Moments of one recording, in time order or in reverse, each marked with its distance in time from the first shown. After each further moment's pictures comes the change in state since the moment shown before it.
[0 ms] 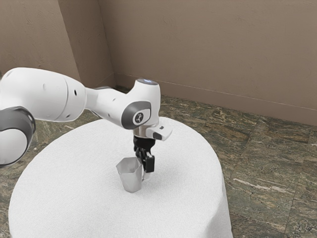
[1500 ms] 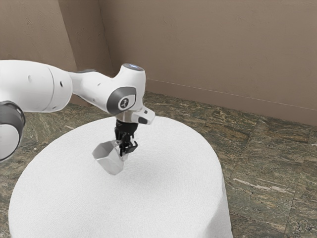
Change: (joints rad) arm 0.001 -0.060 0.107 0.010 0.101 -0.070 -0.134
